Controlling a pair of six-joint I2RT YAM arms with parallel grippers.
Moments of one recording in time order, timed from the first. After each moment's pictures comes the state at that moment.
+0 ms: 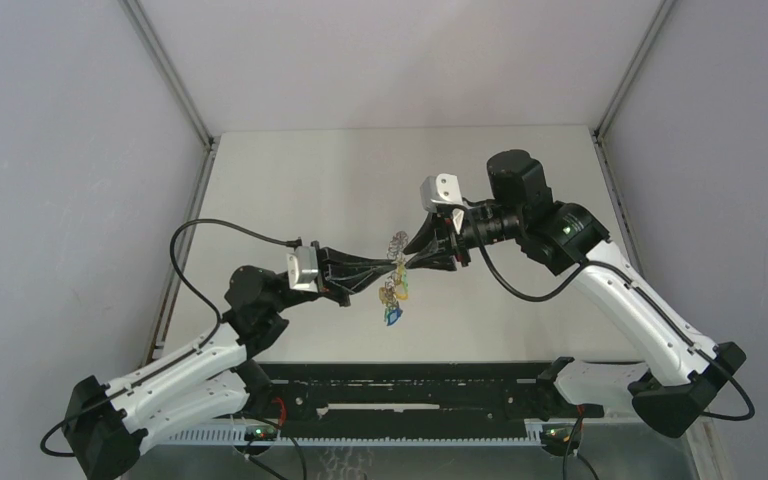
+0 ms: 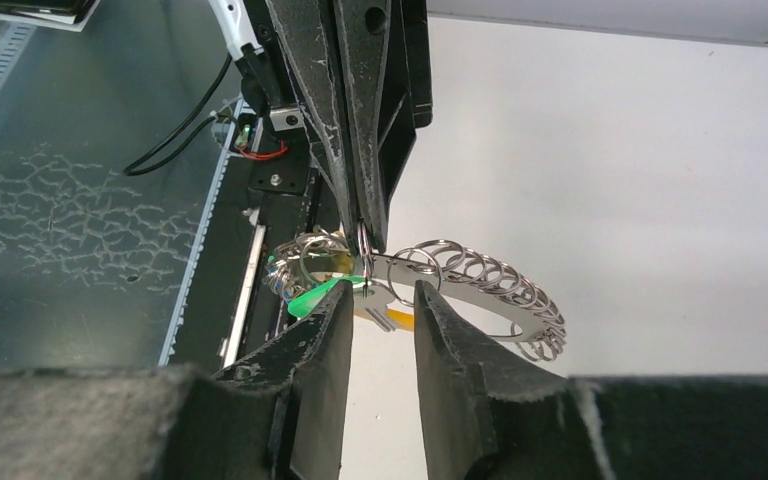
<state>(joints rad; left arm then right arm) -0.79 0.82 0.50 0.78 0.57 -0.14 0.67 1.19 1.40 -0.70 -0.93 -0.41</state>
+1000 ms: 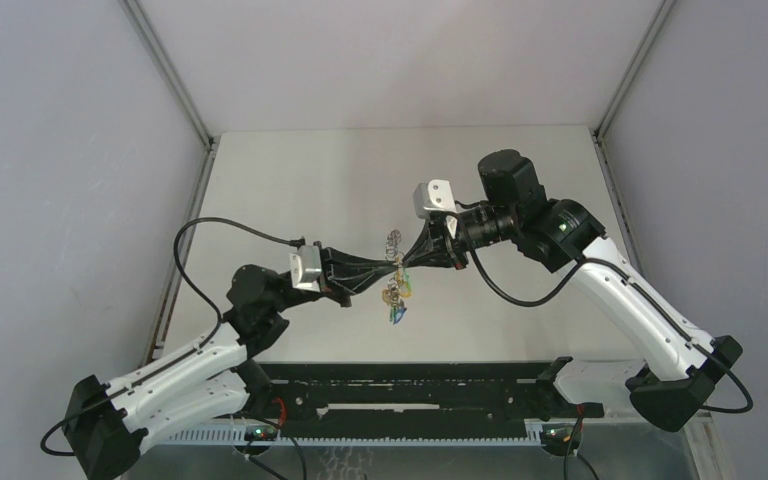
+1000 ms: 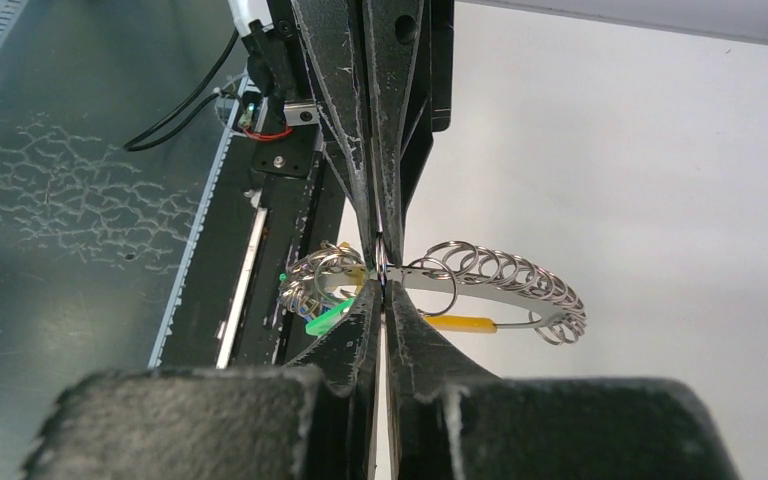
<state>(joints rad) -0.79 0.82 0.50 0.75 0.58 -0.14 0.71 1.23 1.45 -0.78 -0.91 -0.49</state>
